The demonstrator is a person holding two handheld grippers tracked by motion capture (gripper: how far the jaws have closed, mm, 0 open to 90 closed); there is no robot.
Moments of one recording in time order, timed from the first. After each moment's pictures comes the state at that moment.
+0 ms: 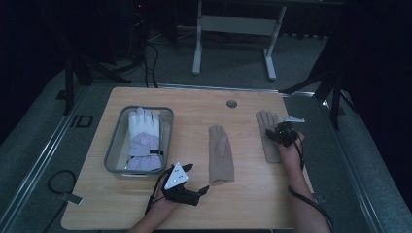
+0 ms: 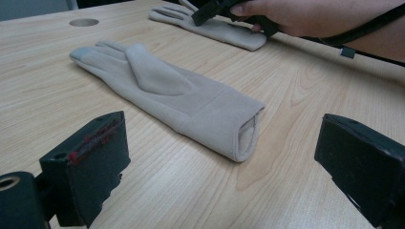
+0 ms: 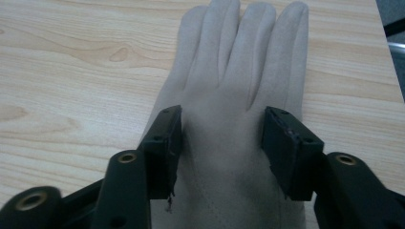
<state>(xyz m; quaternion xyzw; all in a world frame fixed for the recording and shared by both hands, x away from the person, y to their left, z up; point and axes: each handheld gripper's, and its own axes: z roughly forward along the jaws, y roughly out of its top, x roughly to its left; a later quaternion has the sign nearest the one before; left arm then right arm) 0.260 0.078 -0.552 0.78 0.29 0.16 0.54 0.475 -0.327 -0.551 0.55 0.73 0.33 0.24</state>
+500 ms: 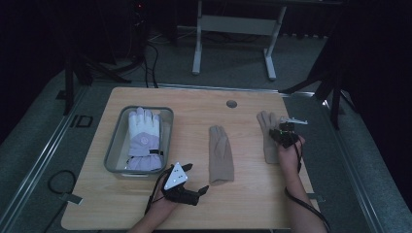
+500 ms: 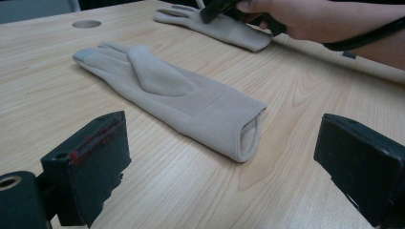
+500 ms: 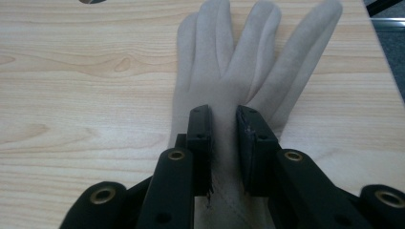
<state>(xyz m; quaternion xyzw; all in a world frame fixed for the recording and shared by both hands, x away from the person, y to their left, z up) 0.261 0.080 -0.551 0.77 0.29 0.16 0.54 0.462 -0.323 -0.541 0.61 0.68 0.34 0.23</state>
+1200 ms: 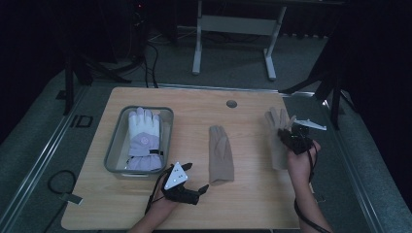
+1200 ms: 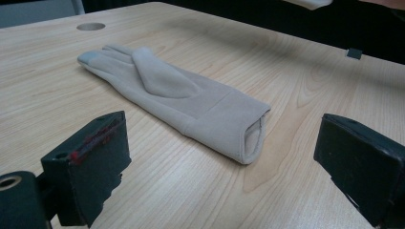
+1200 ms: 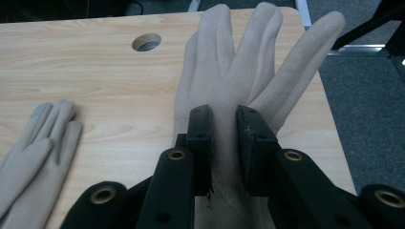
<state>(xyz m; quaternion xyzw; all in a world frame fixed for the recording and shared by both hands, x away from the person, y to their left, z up) 0.261 0.079 -0.551 0.77 0.29 0.17 0.54 0.387 -0.314 -0.466 0.60 0.66 0.37 0.26</state>
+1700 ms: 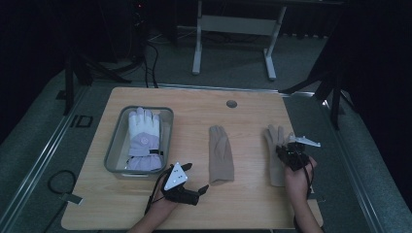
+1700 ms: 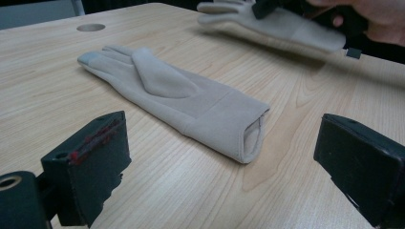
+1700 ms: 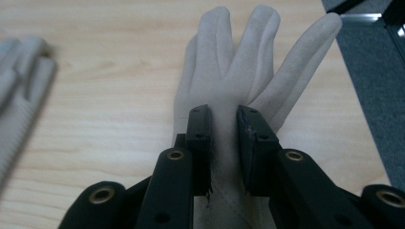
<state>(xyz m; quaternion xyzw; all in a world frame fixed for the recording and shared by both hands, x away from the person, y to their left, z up) 0.260 0.079 -0.551 0.77 0.29 0.17 0.54 0.360 -0.316 -0.514 0.62 0.67 0.33 0.25</state>
